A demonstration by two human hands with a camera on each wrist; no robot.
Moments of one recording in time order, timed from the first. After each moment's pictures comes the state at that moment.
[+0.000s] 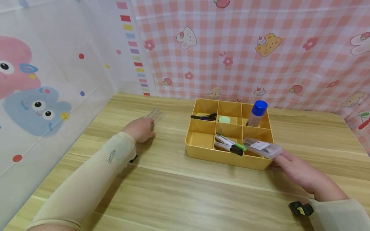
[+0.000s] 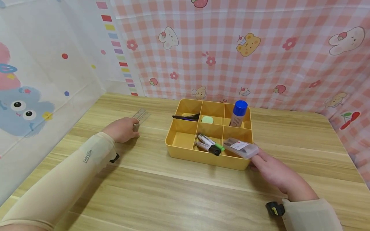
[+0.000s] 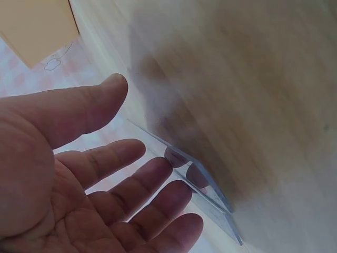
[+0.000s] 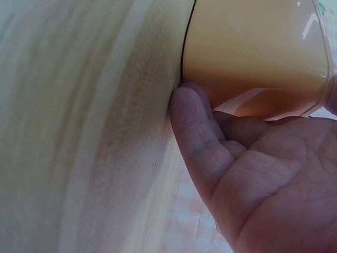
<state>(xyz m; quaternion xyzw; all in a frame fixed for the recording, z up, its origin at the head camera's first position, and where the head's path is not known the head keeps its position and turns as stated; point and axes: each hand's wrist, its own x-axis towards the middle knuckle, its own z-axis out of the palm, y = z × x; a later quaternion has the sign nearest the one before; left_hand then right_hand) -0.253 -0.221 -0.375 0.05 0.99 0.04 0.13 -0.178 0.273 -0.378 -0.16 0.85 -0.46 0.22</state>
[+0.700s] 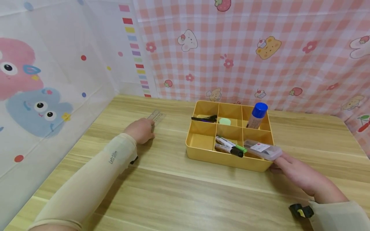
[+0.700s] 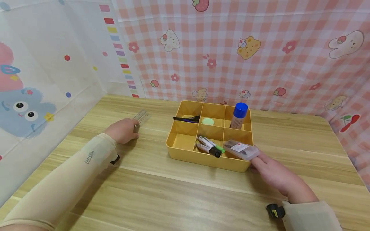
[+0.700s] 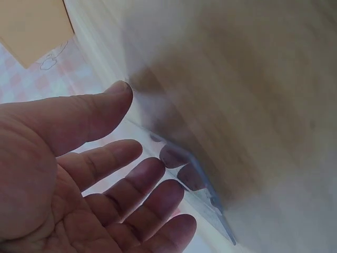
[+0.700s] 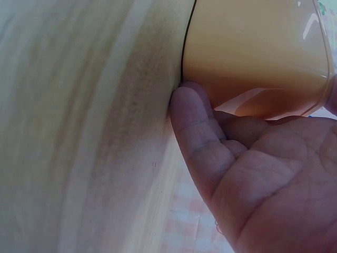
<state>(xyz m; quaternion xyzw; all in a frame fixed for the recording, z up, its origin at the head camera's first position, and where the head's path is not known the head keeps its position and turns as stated) -0.252 -0.220 -0.373 0.04 0.99 0.04 0.13 -0.178 0.273 -0.378 -0.15 0.85 -0.45 0.22</state>
